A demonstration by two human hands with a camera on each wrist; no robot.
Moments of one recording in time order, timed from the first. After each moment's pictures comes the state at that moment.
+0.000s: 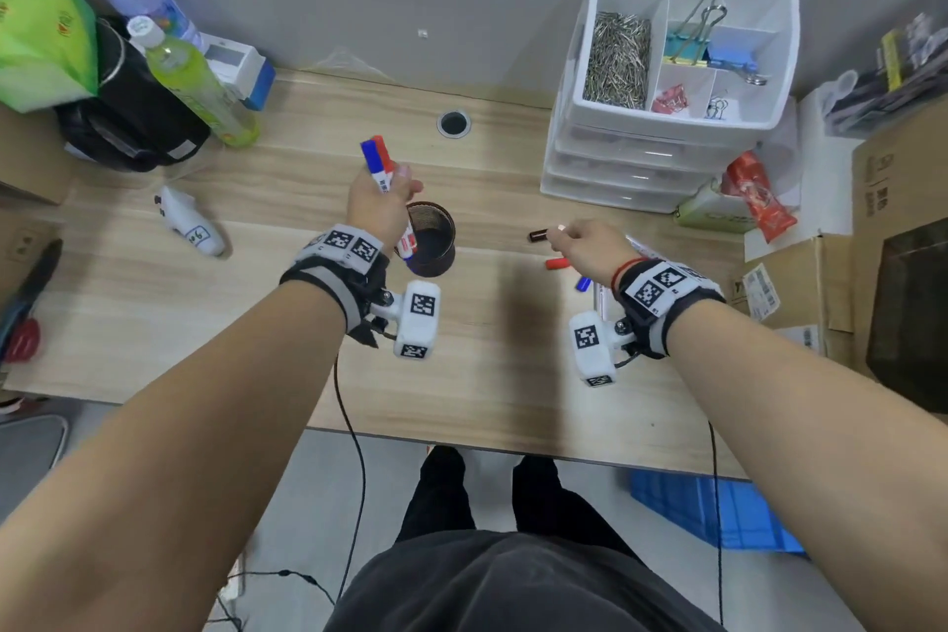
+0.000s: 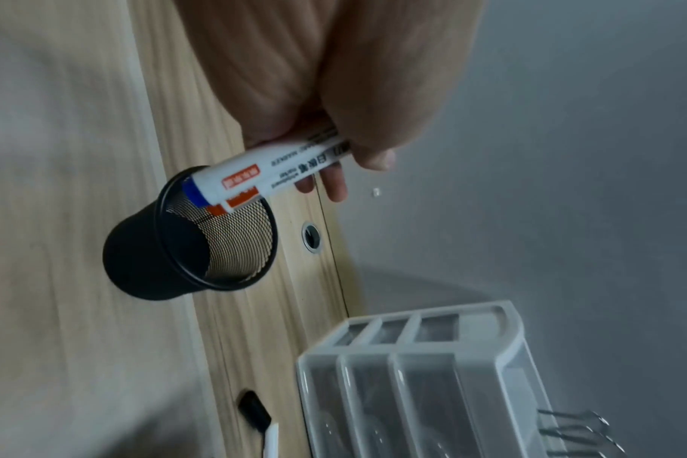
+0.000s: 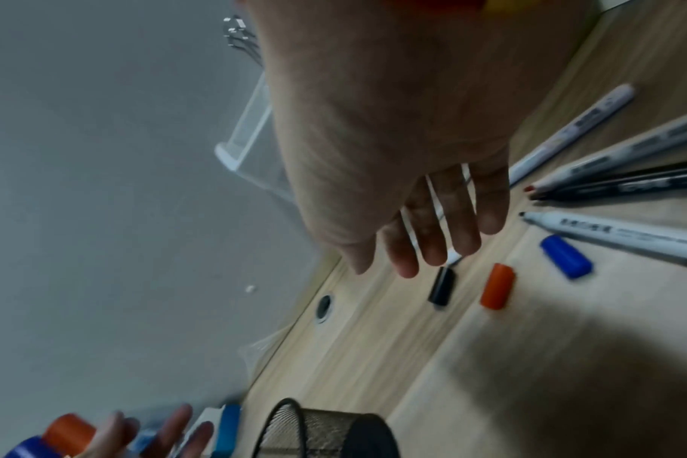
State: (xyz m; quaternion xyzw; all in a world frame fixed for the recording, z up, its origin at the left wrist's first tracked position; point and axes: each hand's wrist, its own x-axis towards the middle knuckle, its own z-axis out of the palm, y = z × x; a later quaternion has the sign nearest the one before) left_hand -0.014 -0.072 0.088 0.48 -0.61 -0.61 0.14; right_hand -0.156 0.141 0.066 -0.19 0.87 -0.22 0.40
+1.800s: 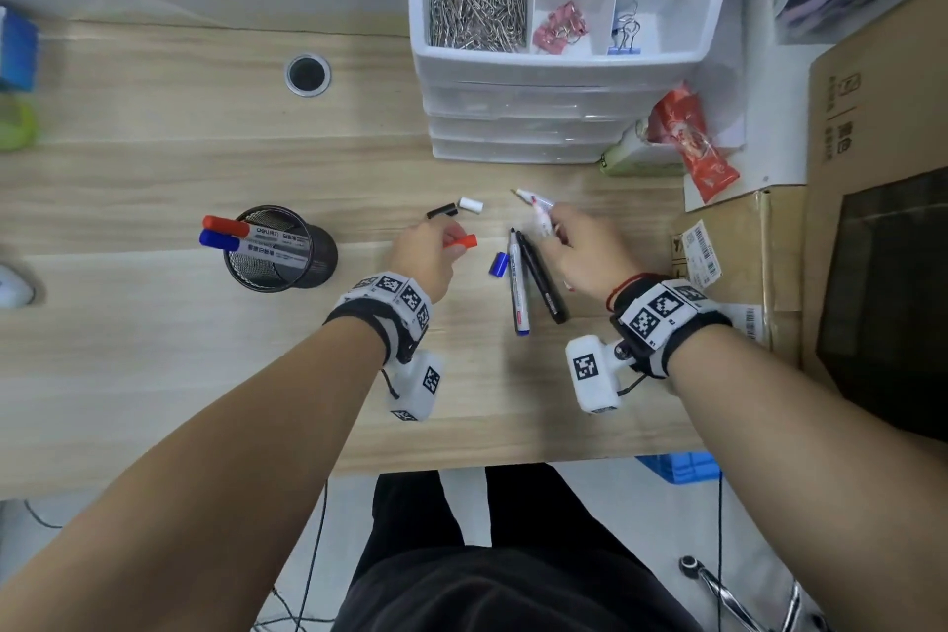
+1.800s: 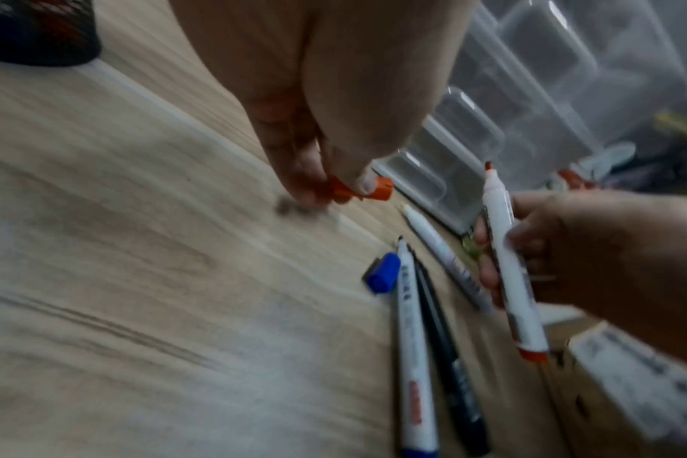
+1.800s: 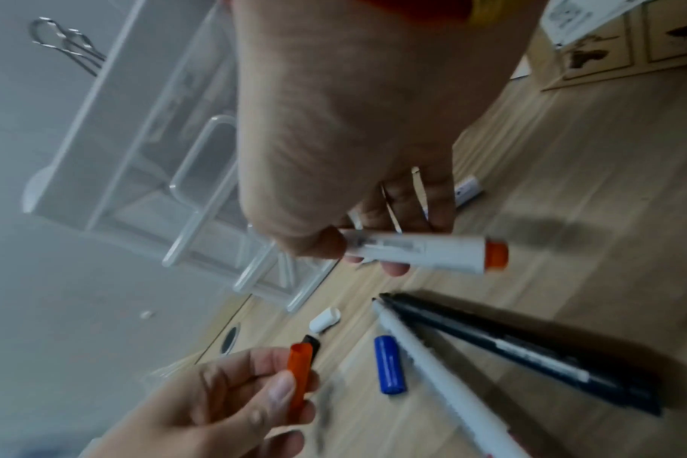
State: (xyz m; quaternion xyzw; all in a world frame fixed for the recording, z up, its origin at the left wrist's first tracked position) left_hand -0.114 0.052 -0.042 0.31 -0.84 -0.41 -0.17; right_hand -0.222 0.239 -0.011 -0.21 0.90 -0.21 0.33
